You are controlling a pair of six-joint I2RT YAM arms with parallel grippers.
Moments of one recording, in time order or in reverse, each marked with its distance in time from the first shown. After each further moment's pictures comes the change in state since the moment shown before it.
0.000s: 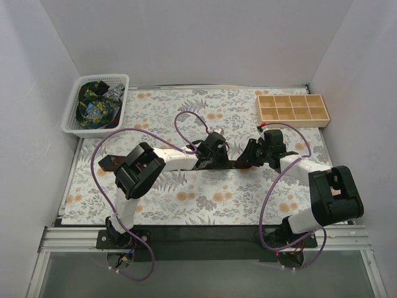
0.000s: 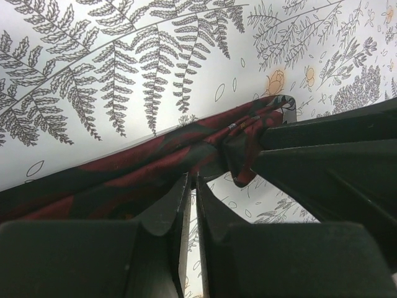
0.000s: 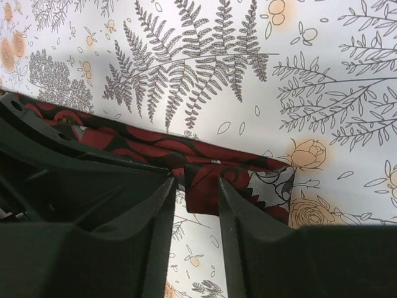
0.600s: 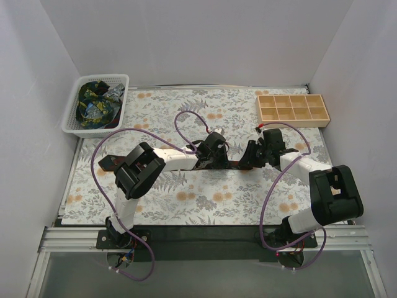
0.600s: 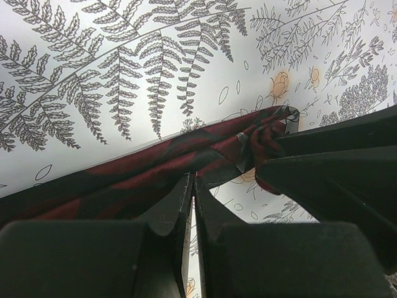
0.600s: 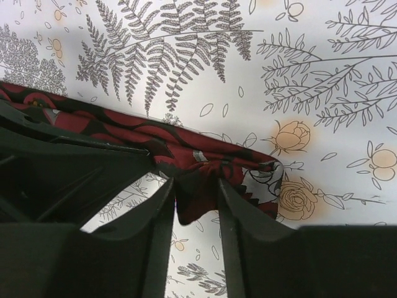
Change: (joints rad) left arm 0.000 0.000 0.000 0.000 -0.014 0.028; right arm -0.001 0.005 0.040 -0.131 0.029 -0.076
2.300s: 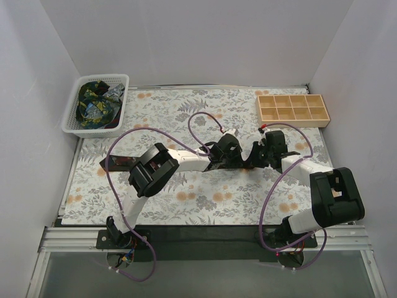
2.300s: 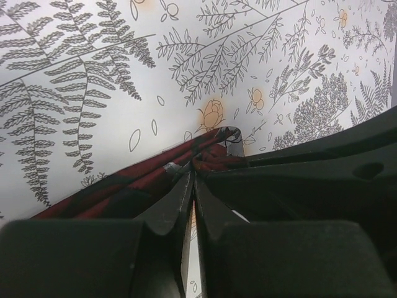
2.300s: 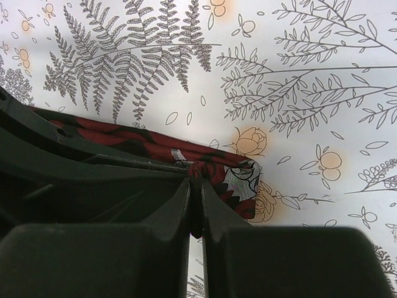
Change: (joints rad) left arm -0.070 0.153 0.165 0.084 0.003 -0.011; right arm -0.015 -0.020 -0.045 0.054 0.071 -0.059
